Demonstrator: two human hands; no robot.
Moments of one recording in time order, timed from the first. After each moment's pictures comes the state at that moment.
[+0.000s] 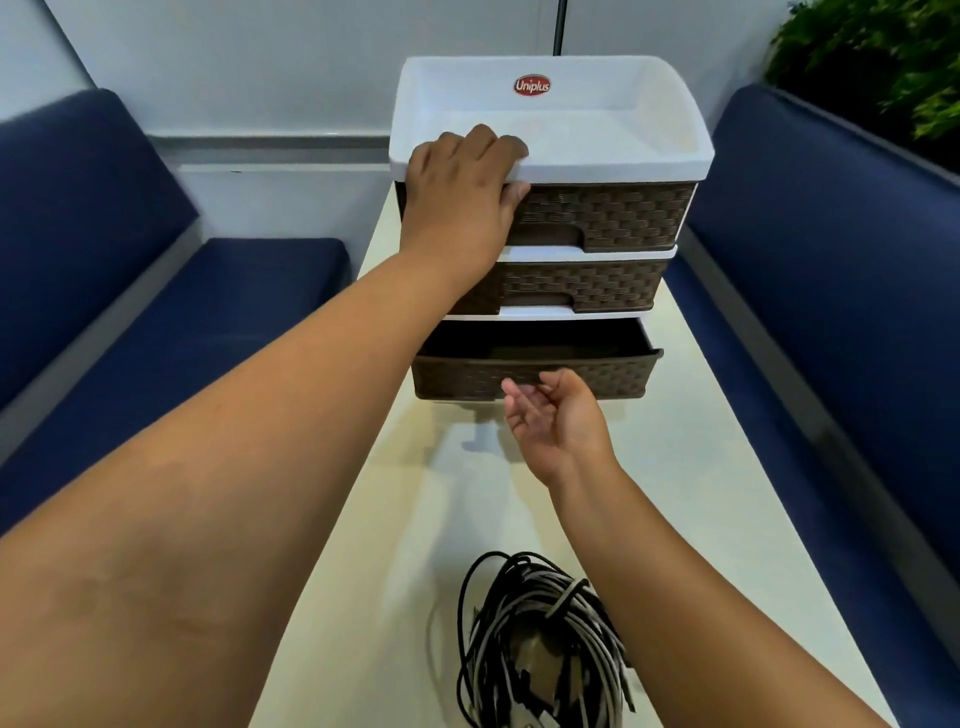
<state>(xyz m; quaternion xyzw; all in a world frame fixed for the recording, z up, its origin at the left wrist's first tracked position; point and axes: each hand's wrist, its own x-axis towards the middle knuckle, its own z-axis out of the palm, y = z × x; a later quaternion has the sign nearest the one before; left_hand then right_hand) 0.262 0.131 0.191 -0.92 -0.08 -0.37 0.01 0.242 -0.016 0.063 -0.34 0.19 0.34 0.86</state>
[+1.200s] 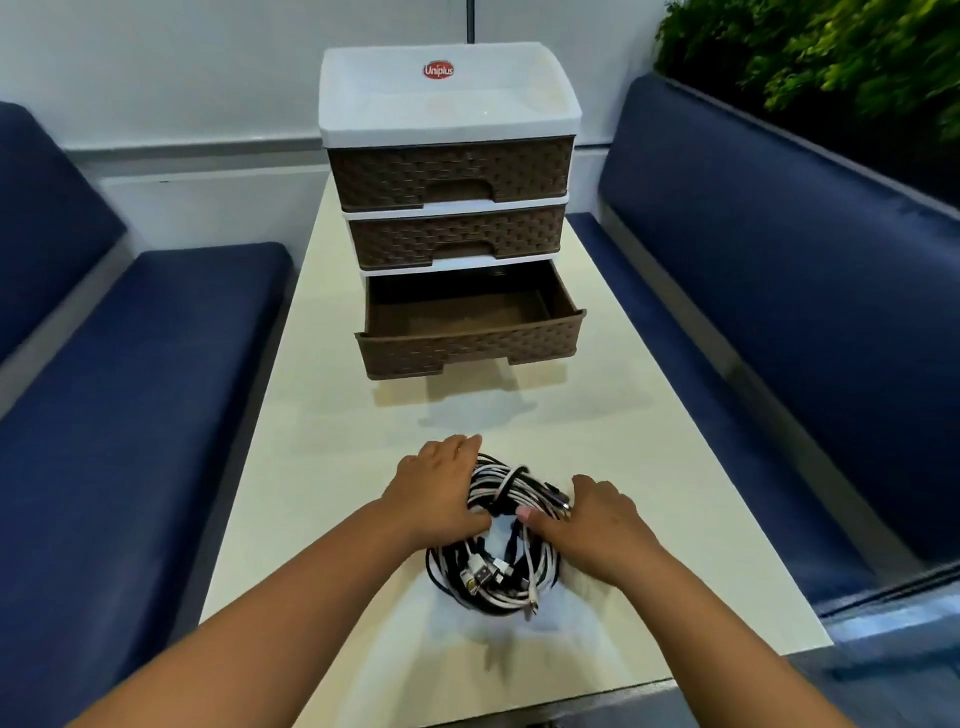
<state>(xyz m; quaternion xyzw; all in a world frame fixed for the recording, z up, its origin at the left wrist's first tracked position) 0.073 0.010 0.009 -0.98 -0.04 0.14 -0.11 0.111 -0.185 0.020 -0.95 -0.09 0.25 0.17</state>
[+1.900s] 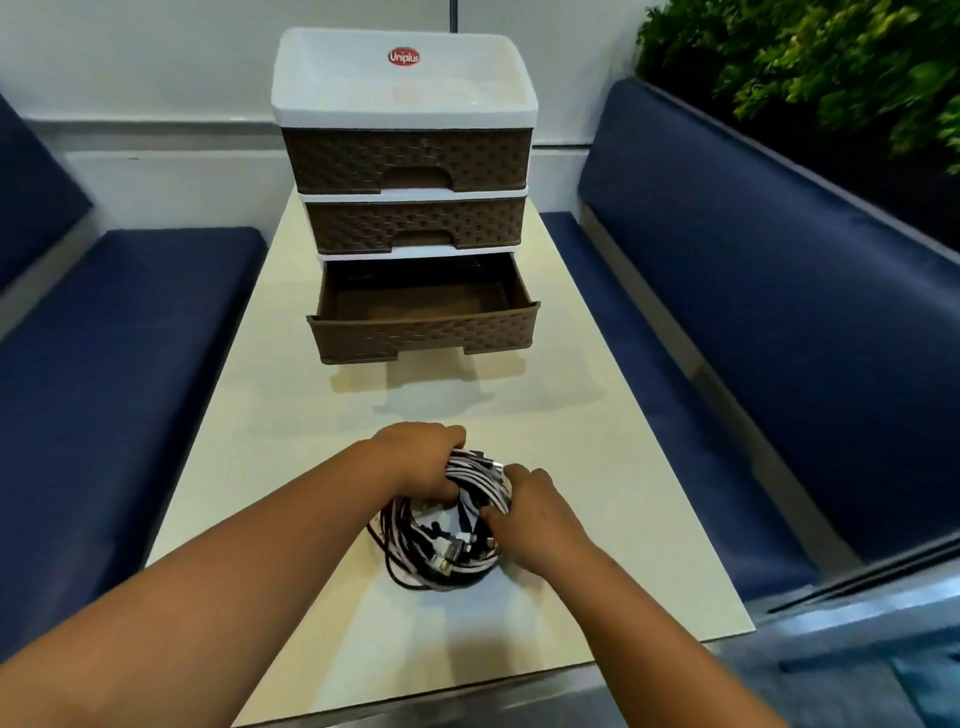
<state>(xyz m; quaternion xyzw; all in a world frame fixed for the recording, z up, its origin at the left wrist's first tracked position) 0.117 -0.010 0.021 -0.98 0.01 0.21 -0.06 0.107 -0.190 0.010 -0.93 -0.15 0.23 0.24</state>
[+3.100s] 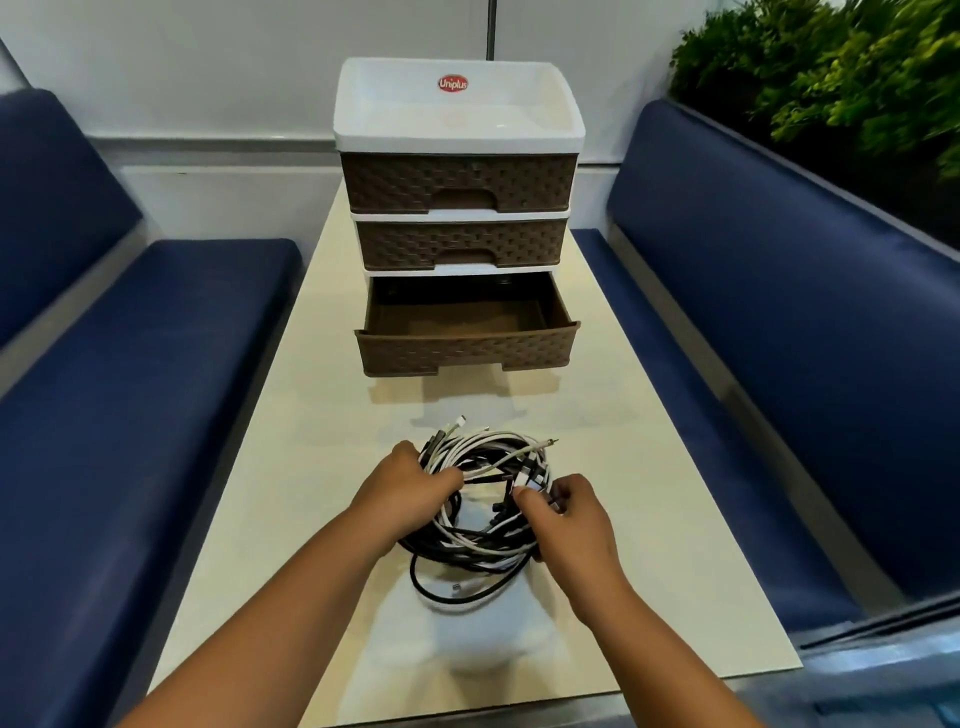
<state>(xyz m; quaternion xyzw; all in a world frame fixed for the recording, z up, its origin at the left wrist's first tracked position) 0.055 0.002 0.038 -0.84 -0.35 0.08 -0.41 0.086 -0.180 0.027 -0.83 0.00 0.16 0.54</state>
